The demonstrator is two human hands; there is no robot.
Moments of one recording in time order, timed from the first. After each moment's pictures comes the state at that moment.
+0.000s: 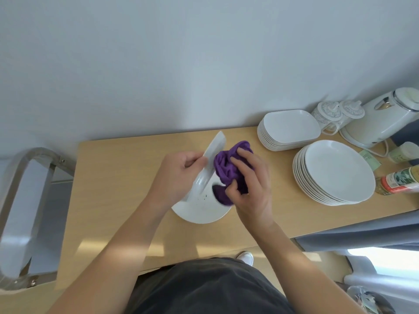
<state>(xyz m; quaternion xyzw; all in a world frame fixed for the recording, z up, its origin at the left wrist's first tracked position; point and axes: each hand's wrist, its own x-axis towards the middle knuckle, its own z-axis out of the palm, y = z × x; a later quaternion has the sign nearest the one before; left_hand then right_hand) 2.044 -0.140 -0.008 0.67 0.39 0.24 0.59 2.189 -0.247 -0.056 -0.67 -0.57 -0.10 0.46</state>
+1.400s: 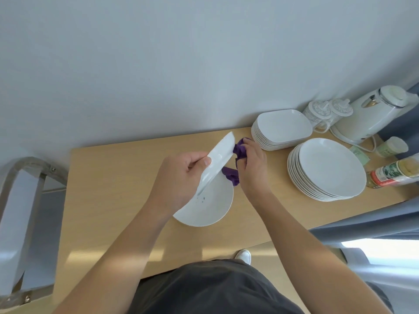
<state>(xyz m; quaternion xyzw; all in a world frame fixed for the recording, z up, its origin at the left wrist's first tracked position) 2.044 -0.139 0.003 0.75 0.37 0.22 0.50 2.239 -0.202 -0.077 -0.80 -0.43 0.12 0.39</state>
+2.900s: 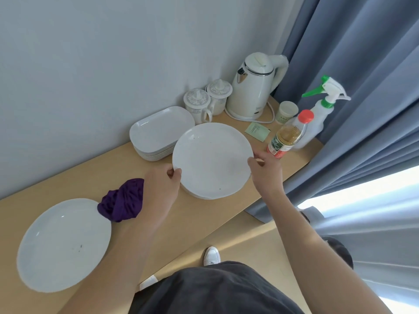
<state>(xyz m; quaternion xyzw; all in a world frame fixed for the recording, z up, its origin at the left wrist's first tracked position) 2.341 -0.259 -0.064 0.80 0.42 0.15 0.40 2.502 -0.431 -0.049 -0.83 -0.13 0.15 0.52</state>
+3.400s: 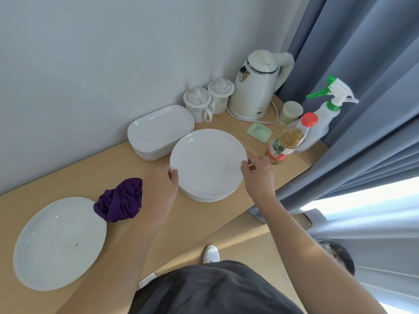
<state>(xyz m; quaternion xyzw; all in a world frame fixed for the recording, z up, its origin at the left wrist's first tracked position) 2.355 -0.257 -0.081 0.84 0.44 0.13 0.29 2.522 -0.425 -0.095 -0.89 -0.19 0.14 0.39</state>
